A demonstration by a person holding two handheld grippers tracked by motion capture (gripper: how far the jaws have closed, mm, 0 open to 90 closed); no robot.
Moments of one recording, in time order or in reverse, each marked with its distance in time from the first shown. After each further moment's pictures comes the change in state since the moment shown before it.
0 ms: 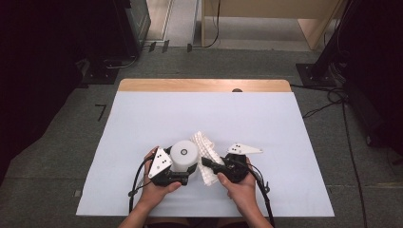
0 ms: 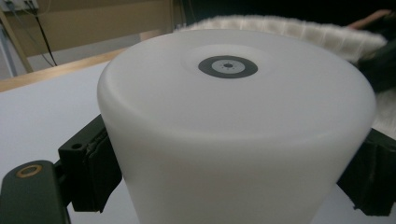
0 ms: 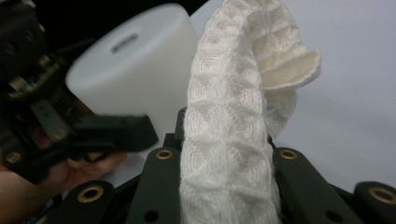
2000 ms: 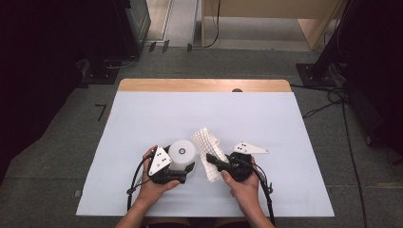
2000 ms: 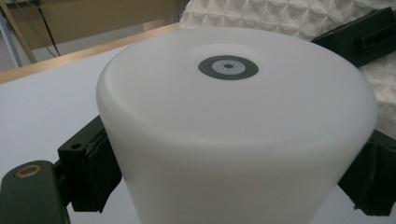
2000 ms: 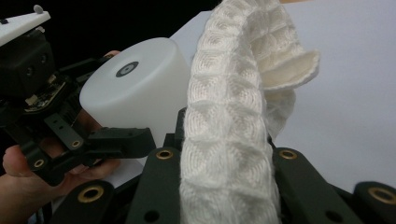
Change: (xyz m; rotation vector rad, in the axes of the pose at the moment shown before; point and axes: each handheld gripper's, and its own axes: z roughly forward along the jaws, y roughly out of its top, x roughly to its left) left arm 0.010 -0.009 0.006 0.053 0.009 0.009; right arm -0.005 0.003 -0.011 -0.060 -0.050 0.006
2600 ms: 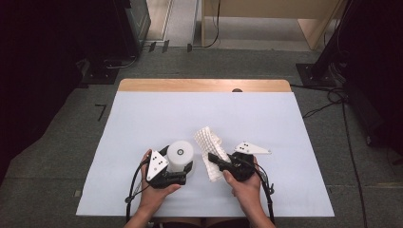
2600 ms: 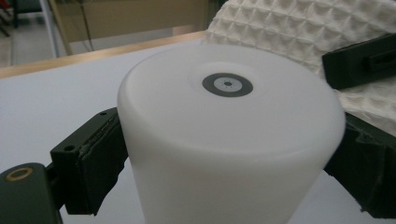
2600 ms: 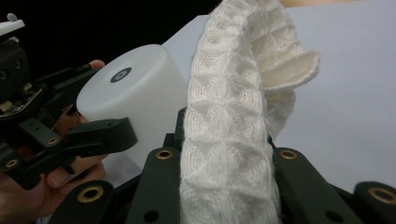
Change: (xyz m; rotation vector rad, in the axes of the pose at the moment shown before) left arm -0.018 0.002 -0.008 -0.021 0.149 -0.086; right arm 0.000 0.001 -0.004 -0.010 -0.012 -0.003
